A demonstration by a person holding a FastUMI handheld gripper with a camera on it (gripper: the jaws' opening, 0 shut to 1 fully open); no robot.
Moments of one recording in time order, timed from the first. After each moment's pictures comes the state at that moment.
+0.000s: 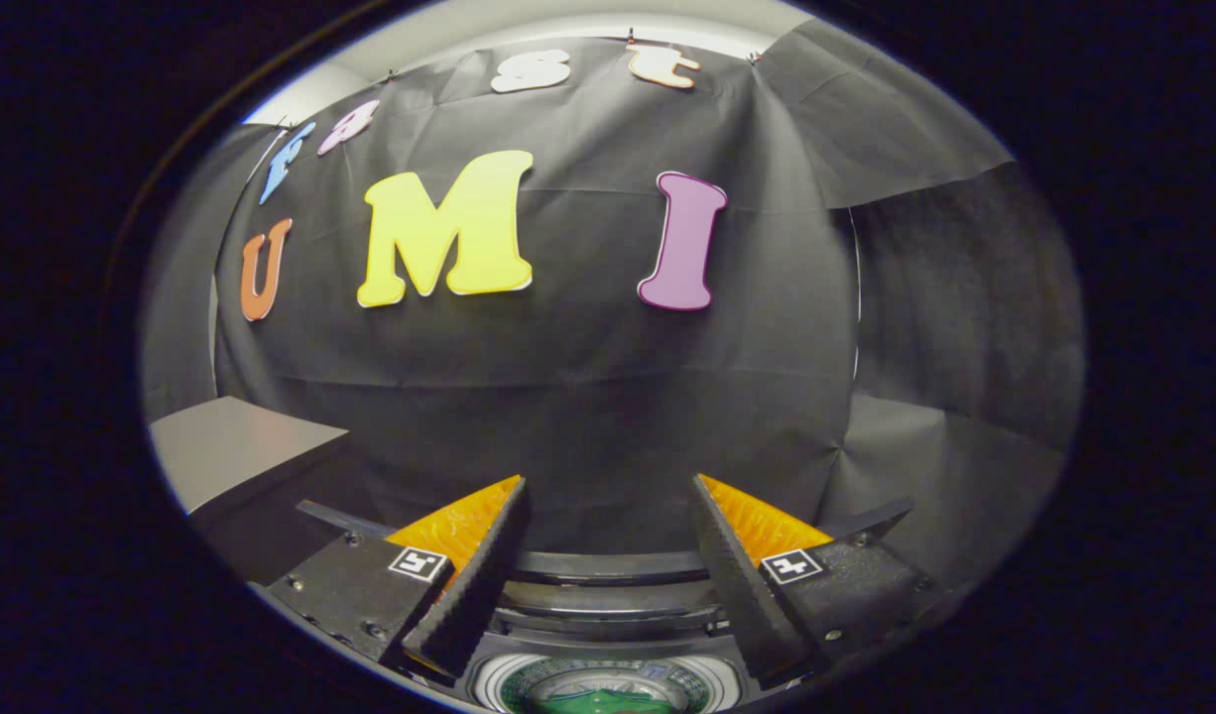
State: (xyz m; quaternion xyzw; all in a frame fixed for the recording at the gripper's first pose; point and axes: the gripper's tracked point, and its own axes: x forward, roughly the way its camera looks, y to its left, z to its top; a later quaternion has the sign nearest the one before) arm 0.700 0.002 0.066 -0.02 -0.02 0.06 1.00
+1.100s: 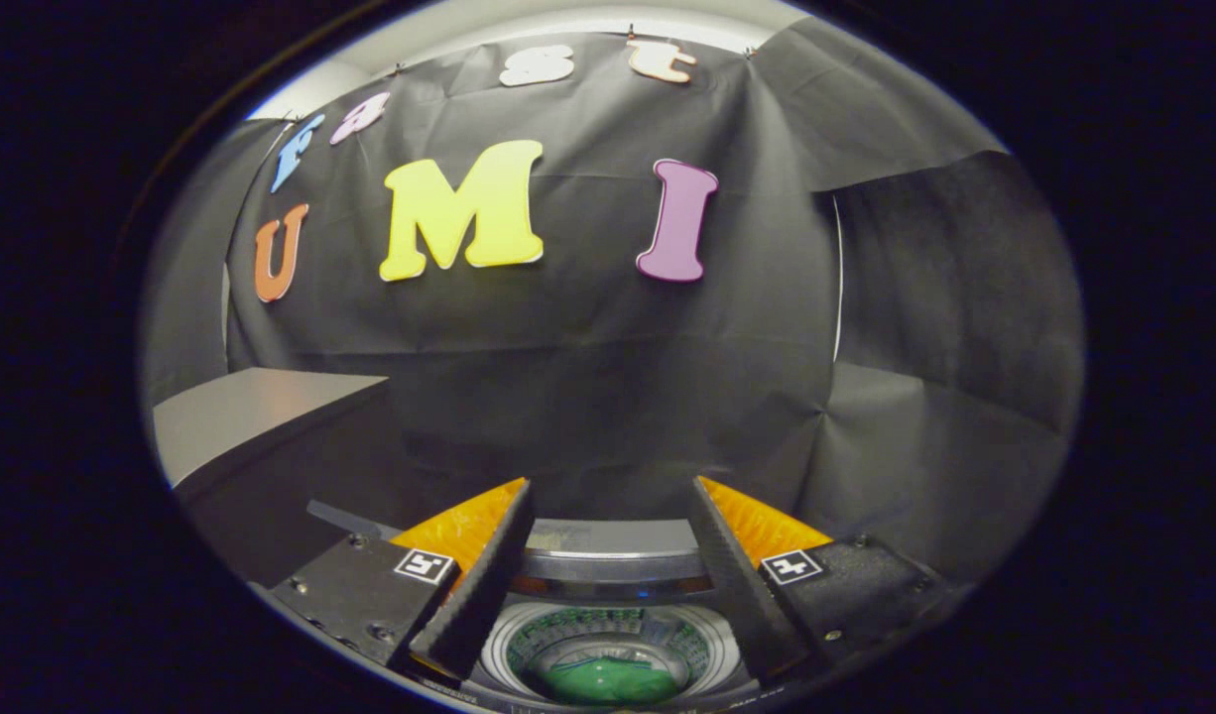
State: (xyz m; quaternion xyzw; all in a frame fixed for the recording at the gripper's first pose) arm 0.632 -0.010 0.011 -0.02 0.02 0.06 1.00
